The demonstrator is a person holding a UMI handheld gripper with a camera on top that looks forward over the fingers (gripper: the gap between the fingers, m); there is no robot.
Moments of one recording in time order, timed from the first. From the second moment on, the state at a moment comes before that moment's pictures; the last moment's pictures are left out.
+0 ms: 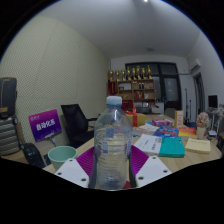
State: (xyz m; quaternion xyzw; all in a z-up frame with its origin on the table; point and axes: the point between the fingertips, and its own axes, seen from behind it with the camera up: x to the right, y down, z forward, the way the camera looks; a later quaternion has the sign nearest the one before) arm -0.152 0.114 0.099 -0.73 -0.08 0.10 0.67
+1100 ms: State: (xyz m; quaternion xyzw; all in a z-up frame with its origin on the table) arm -0.104 0.000 0.072 -0.76 -0.13 0.05 0.64
